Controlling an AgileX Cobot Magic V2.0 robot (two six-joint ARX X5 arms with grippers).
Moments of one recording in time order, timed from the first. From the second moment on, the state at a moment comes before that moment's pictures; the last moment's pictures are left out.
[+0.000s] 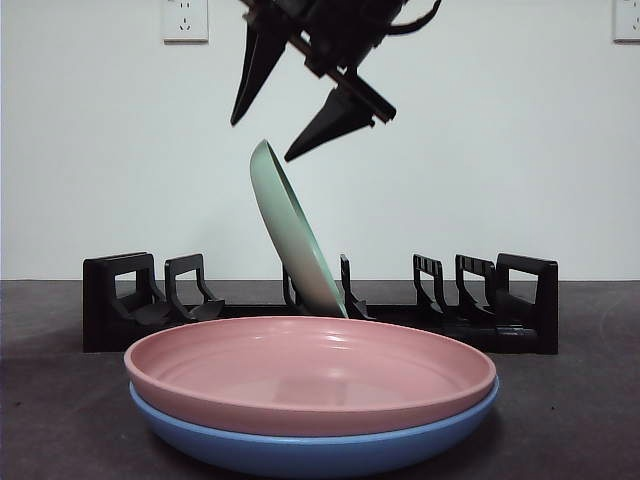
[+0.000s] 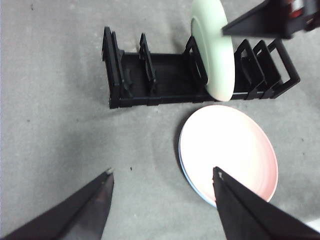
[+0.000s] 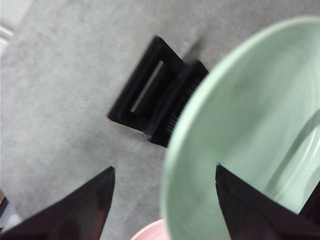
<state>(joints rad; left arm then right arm) -0.41 0.64 1.13 -1.15 0.05 -0.33 0.64 1.85 1.70 -0.69 -0.37 0.34</state>
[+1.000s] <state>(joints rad) -0.41 0.64 1.13 -1.13 0.05 -0.33 0.63 1.75 1.73 -0.76 -0.53 0.35</state>
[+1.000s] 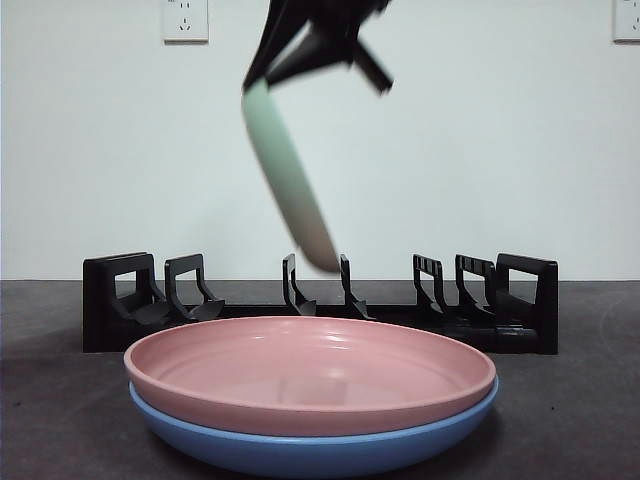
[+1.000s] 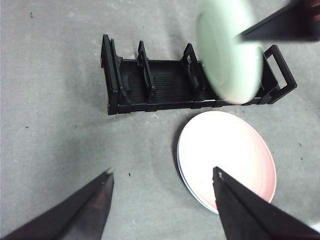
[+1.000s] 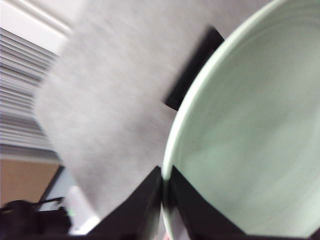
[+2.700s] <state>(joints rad) -0.41 0.64 1.13 -1.13 0.05 -0.36 1.28 1.46 1.23 -0.92 0.15 0.25</state>
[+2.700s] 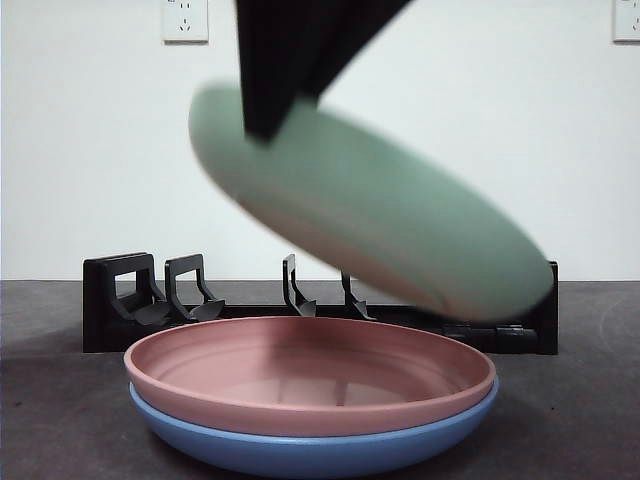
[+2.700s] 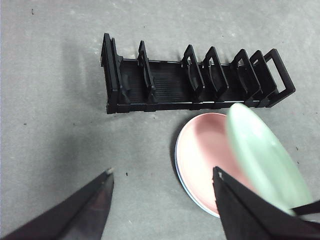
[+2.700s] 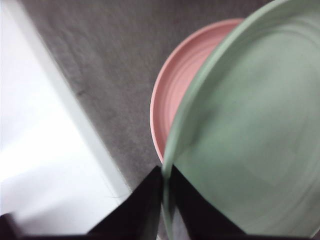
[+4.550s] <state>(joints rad) -0.41 0.64 1.13 -1.12 0.05 -0.36 1.13 1.42 1.27 -0.72 0.22 0.11</state>
